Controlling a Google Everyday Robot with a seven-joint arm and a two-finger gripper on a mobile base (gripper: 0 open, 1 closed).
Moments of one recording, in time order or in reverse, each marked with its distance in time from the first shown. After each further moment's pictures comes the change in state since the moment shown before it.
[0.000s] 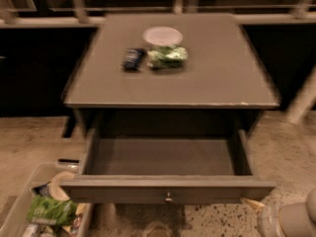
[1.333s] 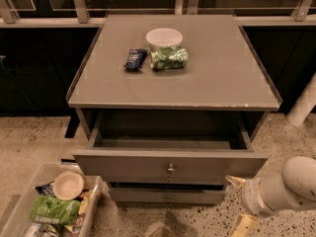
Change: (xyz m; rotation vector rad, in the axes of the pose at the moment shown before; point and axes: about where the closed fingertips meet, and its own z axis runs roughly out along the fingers) arm -0.045 -0.059 0.036 -0.059 -0.047 -0.111
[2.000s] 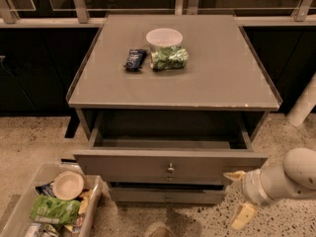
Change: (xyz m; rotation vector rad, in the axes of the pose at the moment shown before) arm 0.002 -0.027 0.003 0.007 -0.039 -0.012
